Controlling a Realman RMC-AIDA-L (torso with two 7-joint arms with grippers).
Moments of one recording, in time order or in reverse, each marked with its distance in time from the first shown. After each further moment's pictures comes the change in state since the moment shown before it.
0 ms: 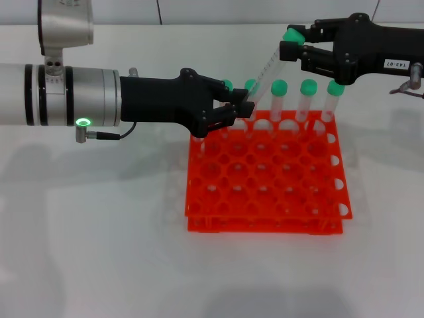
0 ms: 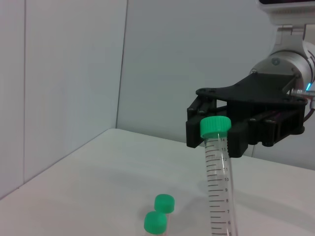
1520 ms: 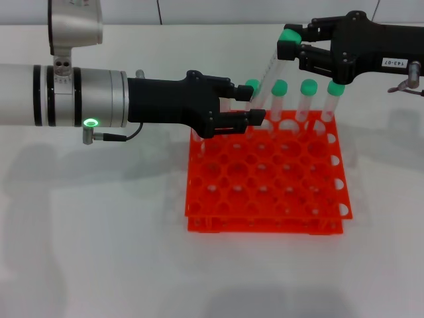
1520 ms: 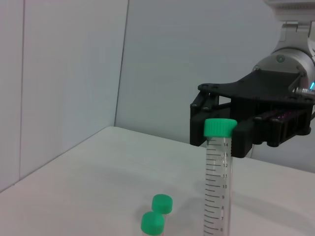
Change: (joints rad) left arm -0.004 -0.004 0.038 -0.009 -0.027 -0.023 -0.022; right arm 0.011 -0.001 -0.001 -0.001 -0.003 -0.008 -0.012
